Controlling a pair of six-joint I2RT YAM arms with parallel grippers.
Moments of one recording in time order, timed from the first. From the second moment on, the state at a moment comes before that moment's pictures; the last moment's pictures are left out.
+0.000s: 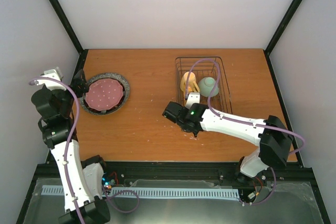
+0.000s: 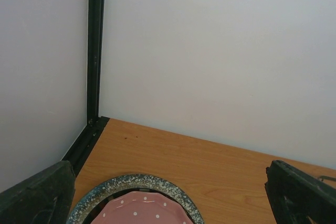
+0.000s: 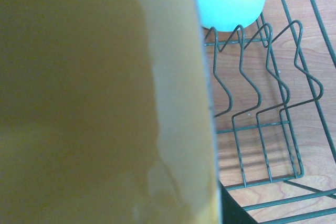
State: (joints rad) left arm 0.44 0.69 0.86 -0.25 0.37 -0.19; right arm 1.06 1.51 1.15 -0.93 0.70 1.05
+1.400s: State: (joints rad) left arm 0.44 0.69 0.84 -0.25 0.36 -0.21; right arm 1.06 1.49 1.21 -0.89 0.77 1.02
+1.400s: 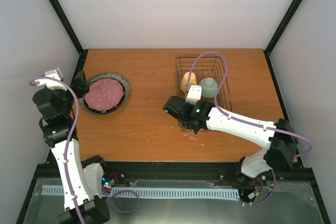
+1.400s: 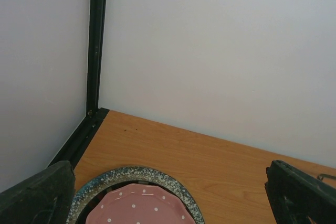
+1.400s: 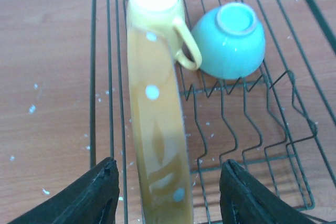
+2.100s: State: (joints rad) left arm 0.44 0.69 0.83 -0.23 0.49 -0.32; right arm 1.05 1.20 1.23 -0.86 0.84 0.85
